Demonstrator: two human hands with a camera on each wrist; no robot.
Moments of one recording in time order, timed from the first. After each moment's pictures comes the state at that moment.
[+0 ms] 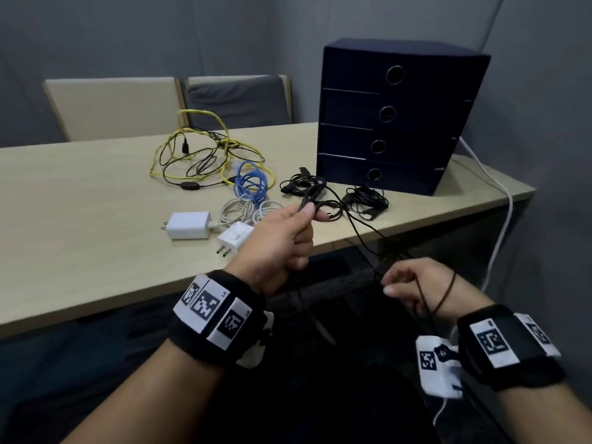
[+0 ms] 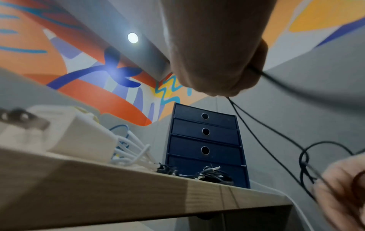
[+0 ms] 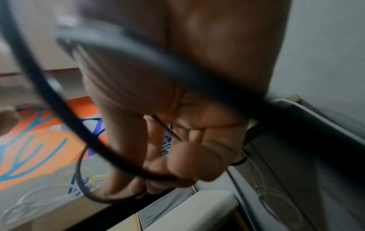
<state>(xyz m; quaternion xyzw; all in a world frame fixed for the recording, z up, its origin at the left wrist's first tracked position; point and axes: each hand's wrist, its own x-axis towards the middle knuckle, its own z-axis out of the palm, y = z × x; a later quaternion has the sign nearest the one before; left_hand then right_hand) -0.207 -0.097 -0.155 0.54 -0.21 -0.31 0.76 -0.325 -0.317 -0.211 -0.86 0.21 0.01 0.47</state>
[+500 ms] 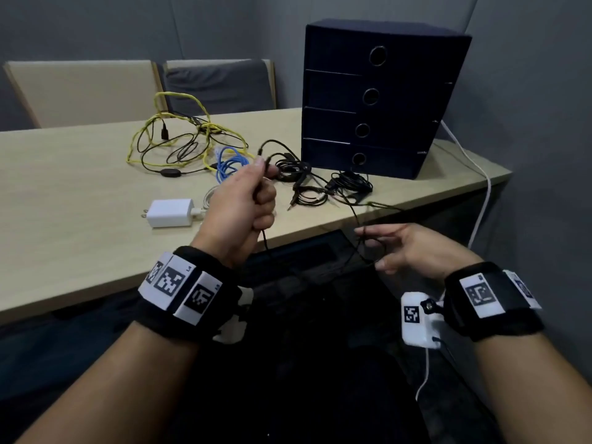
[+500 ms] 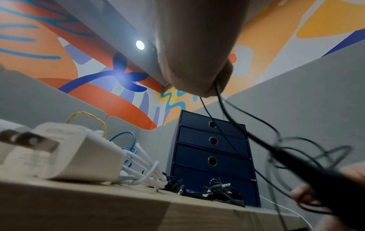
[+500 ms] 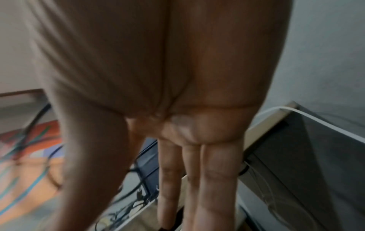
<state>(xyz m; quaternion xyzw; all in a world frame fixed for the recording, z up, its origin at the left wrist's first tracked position) -0.192 -0.086 -0.141 0.49 -0.18 -0.23 0.82 -0.322 -0.322 -0.188 -0.84 0.14 0.03 0.53</state>
